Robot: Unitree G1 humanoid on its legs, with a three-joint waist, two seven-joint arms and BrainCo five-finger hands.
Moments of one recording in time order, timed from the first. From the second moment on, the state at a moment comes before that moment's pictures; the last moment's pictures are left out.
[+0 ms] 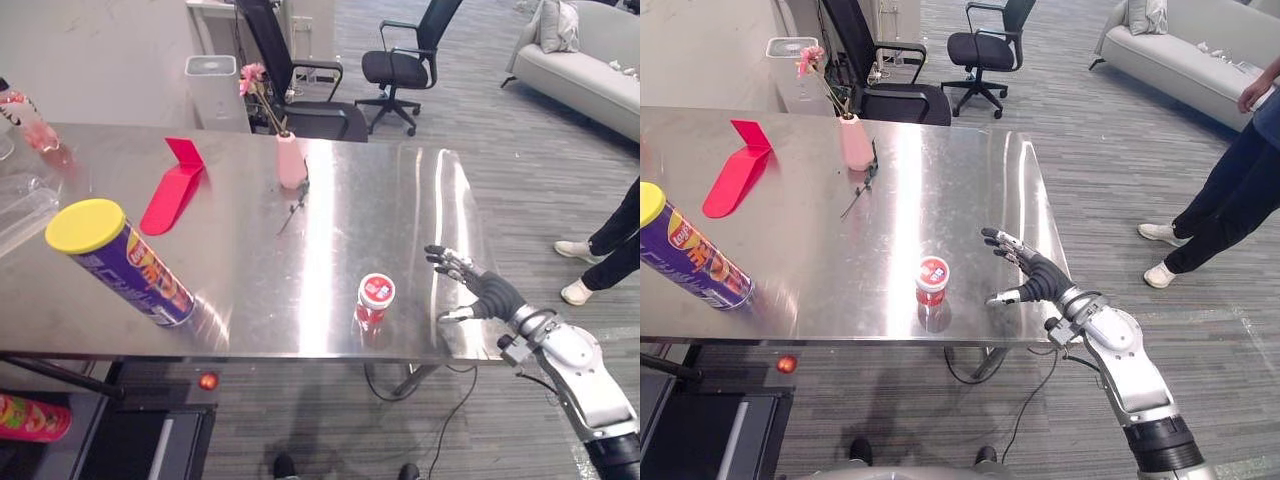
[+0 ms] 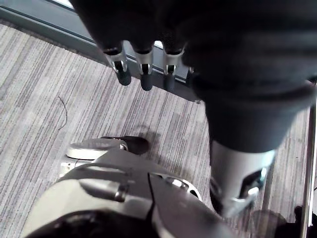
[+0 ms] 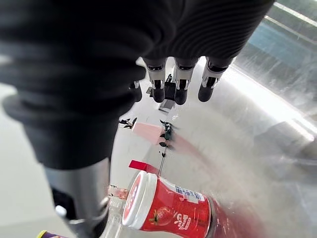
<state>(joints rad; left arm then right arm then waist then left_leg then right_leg) 0.30 0.15 0.14 0.98 -0.23 -0.06 0.15 -0.05 -0.56 0.06 -0.17 0.19 -0.07 0.44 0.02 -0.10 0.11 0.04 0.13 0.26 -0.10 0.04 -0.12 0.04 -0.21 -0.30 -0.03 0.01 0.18</state>
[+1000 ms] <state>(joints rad) 0.27 0.15 0.14 0.94 -0.26 -0.06 0.15 -0.16 -0.56 0.10 -0.14 0.04 -0.14 0.36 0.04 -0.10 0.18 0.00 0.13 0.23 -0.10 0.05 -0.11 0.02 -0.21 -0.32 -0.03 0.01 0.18</state>
